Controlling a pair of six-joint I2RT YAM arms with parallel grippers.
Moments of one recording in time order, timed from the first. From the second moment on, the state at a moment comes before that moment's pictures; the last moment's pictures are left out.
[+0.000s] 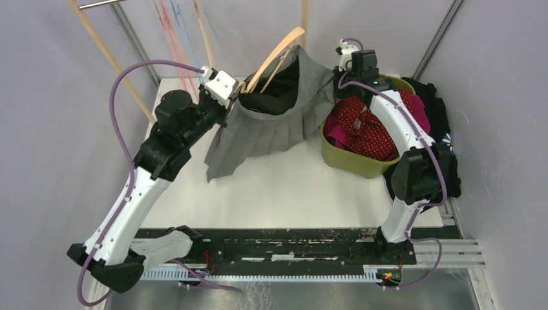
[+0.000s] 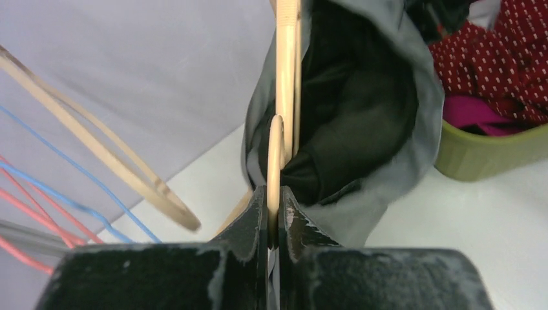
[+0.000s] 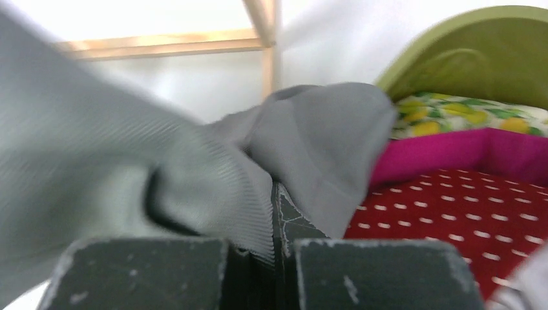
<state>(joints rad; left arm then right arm) -0.52 1.04 1.36 -0.43 0.02 0.33 0.20 1.83 1.74 -0.53 -0.17 0.05</state>
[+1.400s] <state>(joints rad) -0.52 1.05 1.25 -0.29 0.03 0.28 0.26 1.47 2.18 -0.35 0.41 -0.35</state>
